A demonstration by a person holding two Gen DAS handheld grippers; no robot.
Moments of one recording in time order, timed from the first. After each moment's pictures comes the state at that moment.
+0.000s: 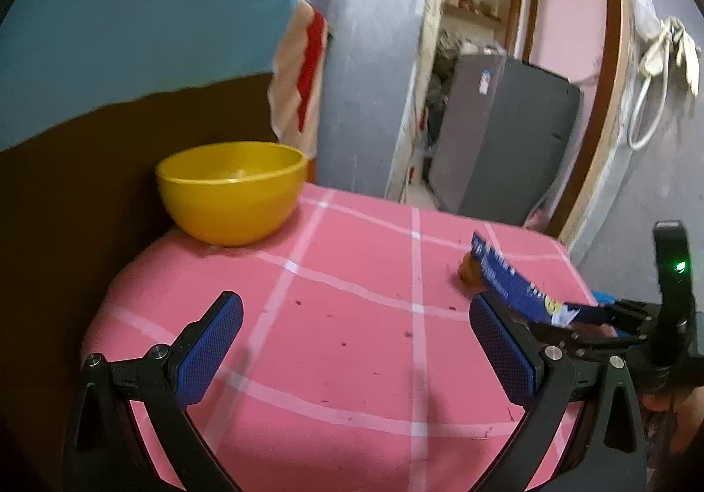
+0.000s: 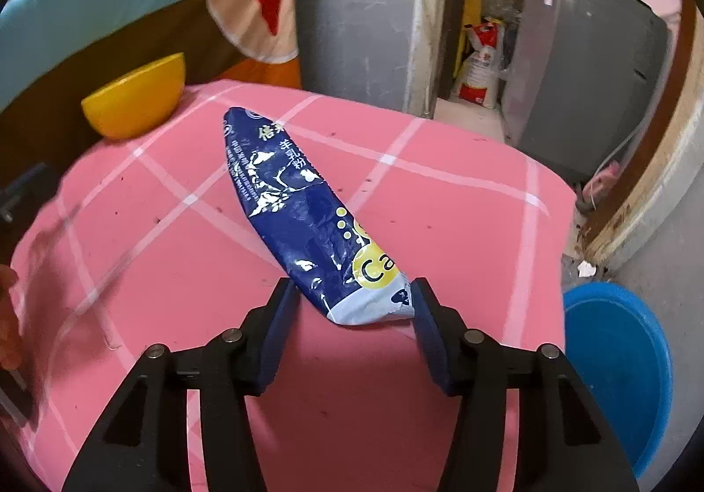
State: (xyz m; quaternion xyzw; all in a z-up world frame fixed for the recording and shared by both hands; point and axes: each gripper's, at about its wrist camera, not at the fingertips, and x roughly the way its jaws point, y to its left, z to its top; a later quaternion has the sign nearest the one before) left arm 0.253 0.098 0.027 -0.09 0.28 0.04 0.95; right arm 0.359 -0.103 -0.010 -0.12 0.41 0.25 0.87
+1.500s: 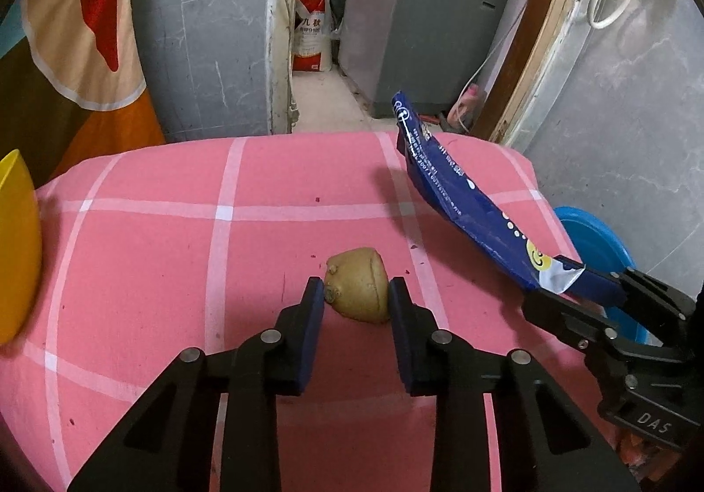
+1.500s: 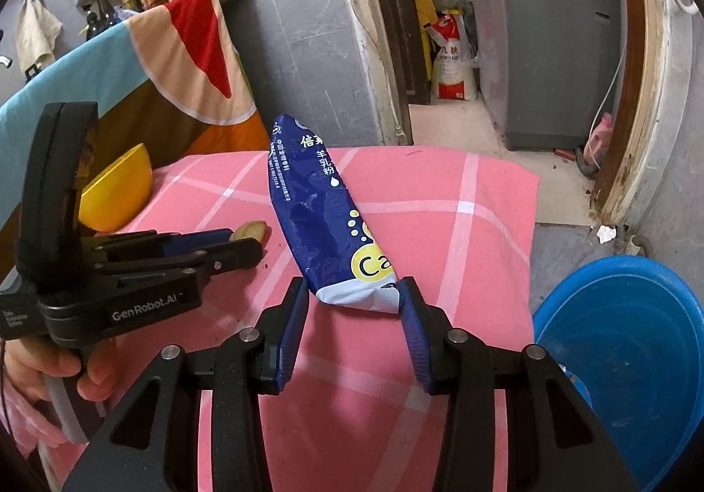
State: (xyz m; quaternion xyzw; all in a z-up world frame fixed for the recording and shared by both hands) left arm 0.409 0.019 -0.015 -0.03 0.45 -0.11 0.89; right arm 0.394 -0.150 -0.005 0.01 0.40 0.24 0.88
